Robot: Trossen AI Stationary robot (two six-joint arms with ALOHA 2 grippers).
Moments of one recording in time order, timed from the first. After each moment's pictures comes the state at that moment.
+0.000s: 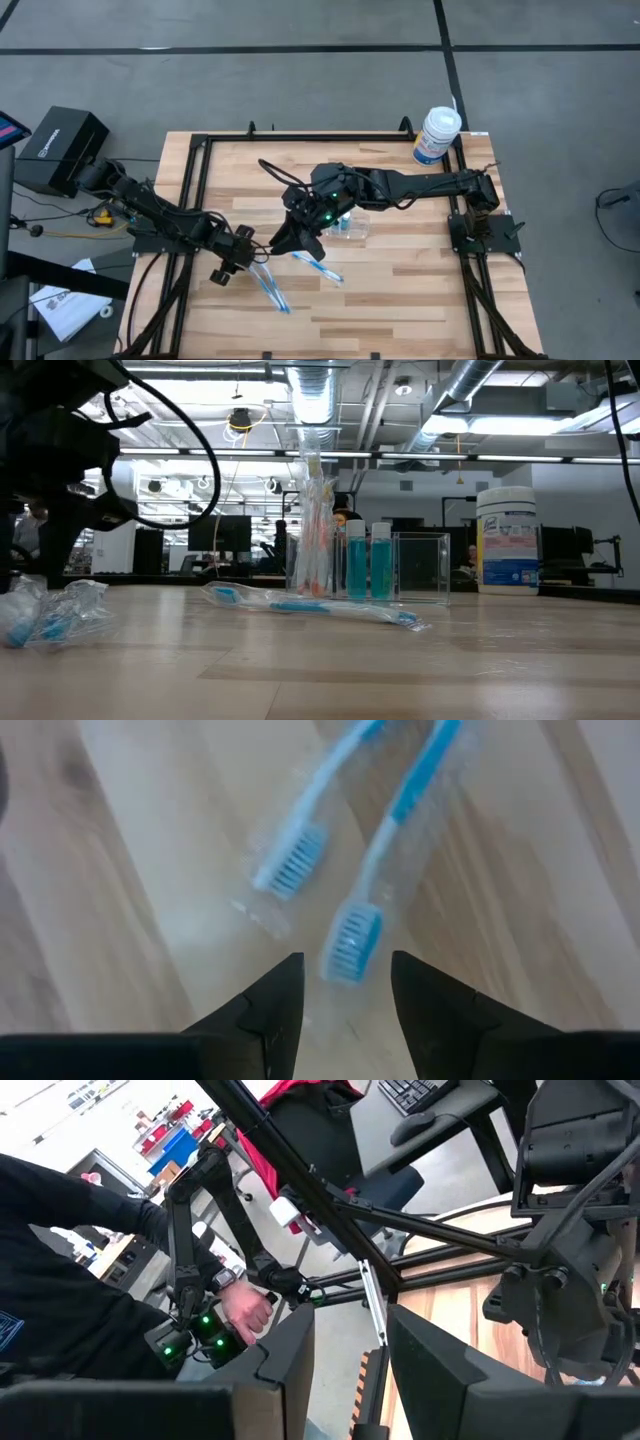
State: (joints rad) left arm -0.39 1.18 0.46 -0.44 0.03 -0.01; right arm 0.12 1.94 2.02 -0.35 -0.43 0.56
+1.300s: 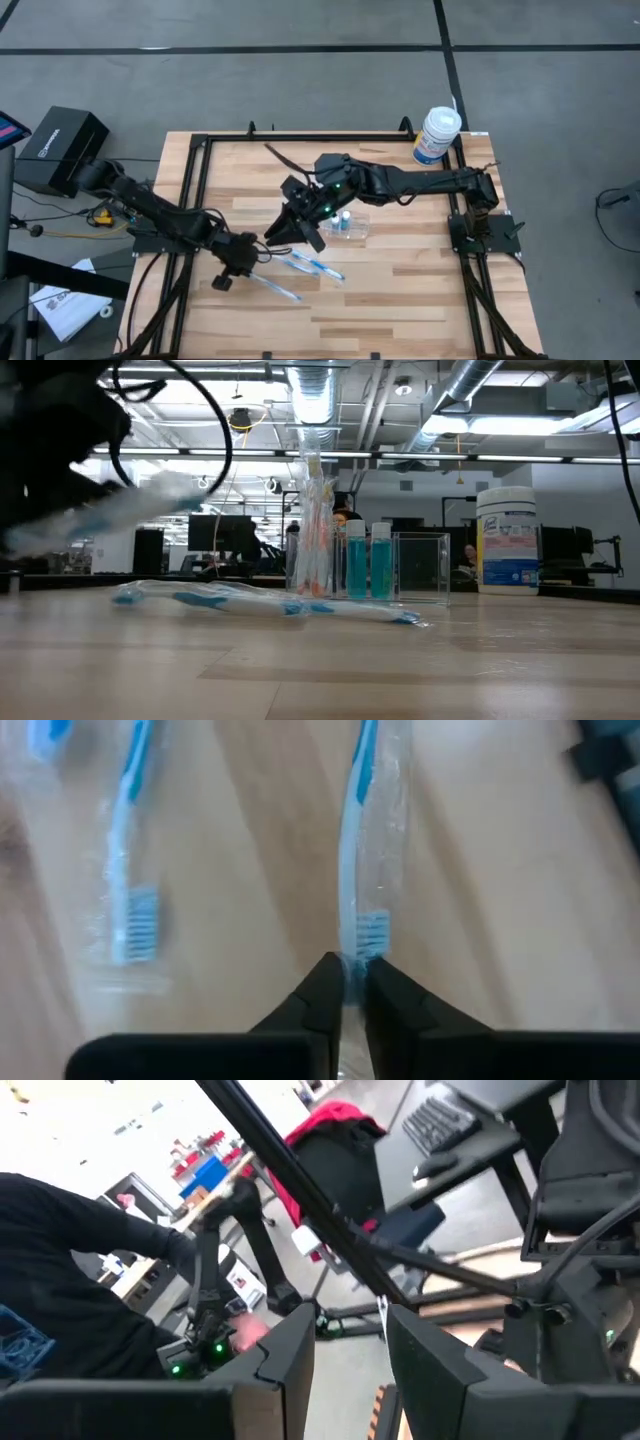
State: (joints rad) left arm -0.39 1.16 0.48 -0.33 0.17 -0.14; right arm 0.09 1.94 2.02 -0.24 -0.47 0.58
